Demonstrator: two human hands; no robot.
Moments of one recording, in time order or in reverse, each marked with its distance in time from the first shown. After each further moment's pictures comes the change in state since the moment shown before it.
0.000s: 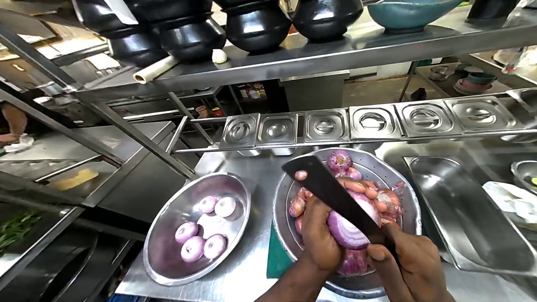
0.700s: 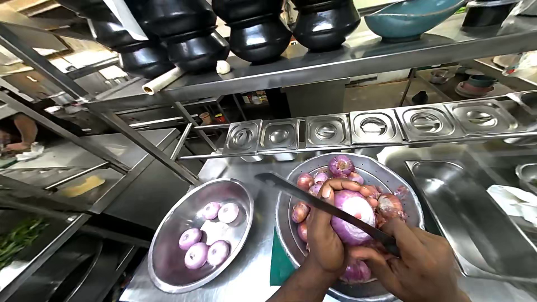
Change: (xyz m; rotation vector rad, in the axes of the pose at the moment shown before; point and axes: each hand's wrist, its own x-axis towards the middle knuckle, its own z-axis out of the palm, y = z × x) left_hand 0.005 -0.003 0.005 0.041 0.119 -0.002; right_hand 0.013 0.004 -0.004 -0.377 0.095 -0.089
